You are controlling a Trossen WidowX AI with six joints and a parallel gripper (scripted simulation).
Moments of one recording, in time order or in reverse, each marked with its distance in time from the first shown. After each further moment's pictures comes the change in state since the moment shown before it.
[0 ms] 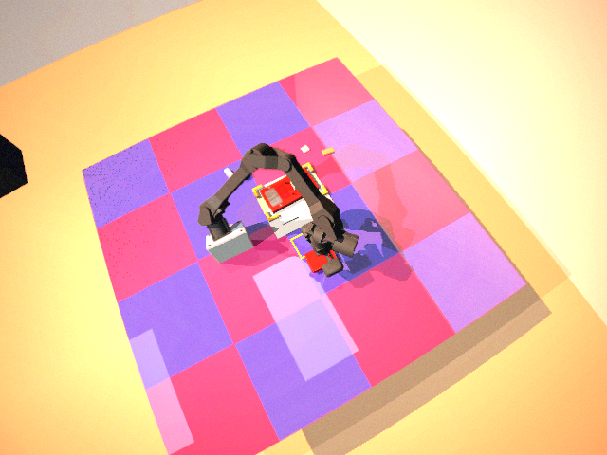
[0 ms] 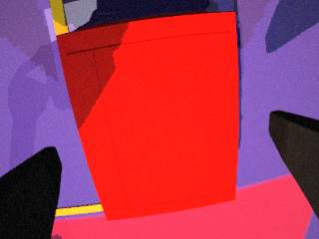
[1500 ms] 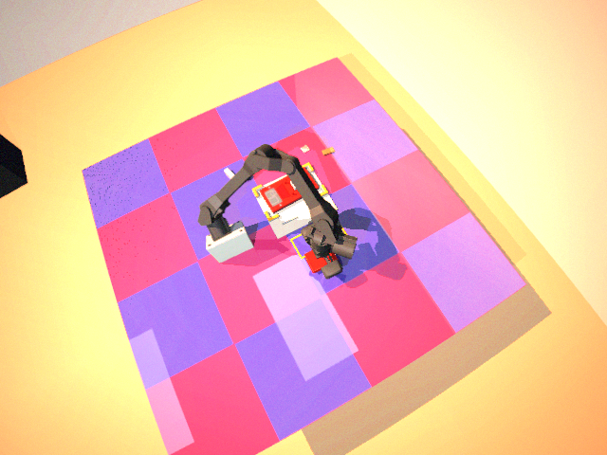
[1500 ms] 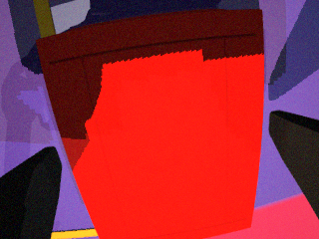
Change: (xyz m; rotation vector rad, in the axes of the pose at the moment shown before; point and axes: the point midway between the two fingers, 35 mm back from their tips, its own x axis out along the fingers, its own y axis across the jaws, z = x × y) arm 0.023 0.001 -0.001 0.003 0.002 0.004
